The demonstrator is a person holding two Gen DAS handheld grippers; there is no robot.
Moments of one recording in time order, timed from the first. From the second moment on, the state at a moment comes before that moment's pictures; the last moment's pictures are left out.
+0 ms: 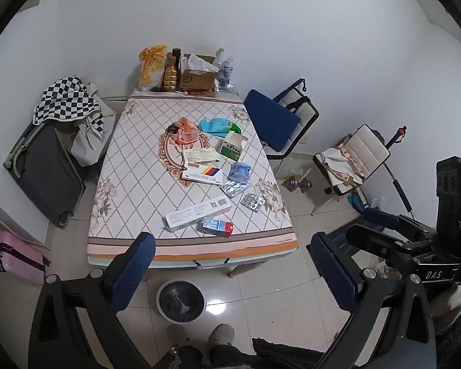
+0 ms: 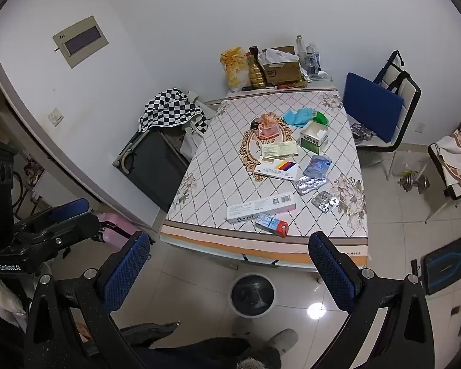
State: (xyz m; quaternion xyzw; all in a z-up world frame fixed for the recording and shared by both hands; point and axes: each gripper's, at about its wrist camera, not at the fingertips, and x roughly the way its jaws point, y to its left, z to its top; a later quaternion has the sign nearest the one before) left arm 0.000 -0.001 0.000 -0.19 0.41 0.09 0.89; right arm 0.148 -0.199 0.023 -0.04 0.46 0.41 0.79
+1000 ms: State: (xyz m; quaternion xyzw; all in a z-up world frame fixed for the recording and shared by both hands) left arm 0.003 -0.010 0.004 -0.19 0.40 0.08 0.89; right arm 0.146 -0.214 0.021 -0.03 0.46 0.41 0.79
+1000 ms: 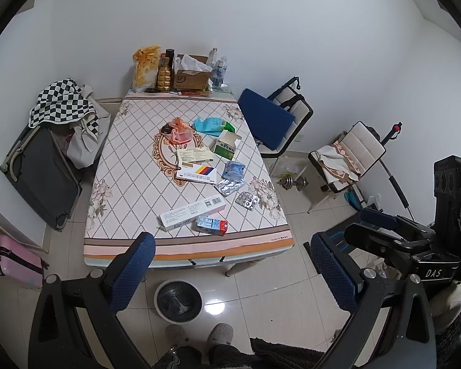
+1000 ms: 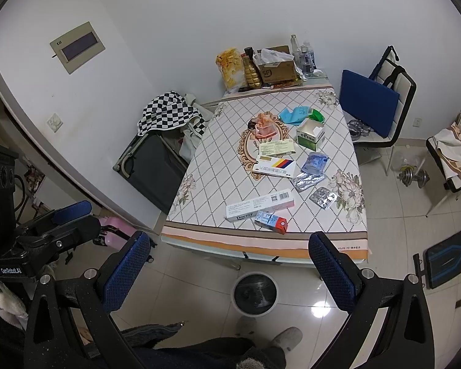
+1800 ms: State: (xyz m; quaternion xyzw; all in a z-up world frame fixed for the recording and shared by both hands) left arm 0.002 -0.015 0.002 -0.19 0.40 0.08 0.89; right arm 0.140 -0.208 0.018 -0.03 0.46 0.41 0.79
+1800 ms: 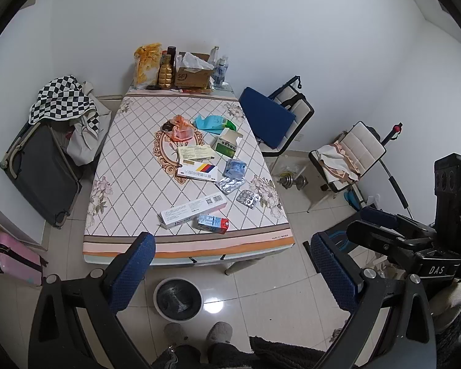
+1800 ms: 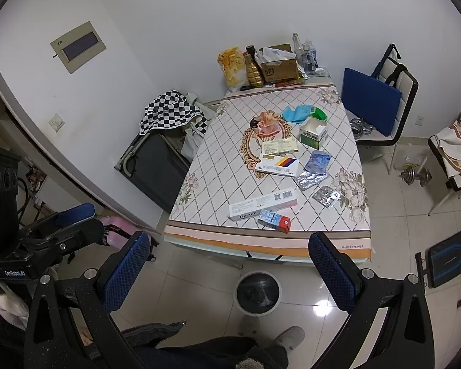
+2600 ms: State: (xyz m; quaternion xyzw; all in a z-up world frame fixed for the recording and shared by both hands) left arm 0.002 -0.015 0.002 -0.19 0.40 0.08 0.89; right arm 0.143 -0.204 0.016 -0.03 0.46 0.41 0.78
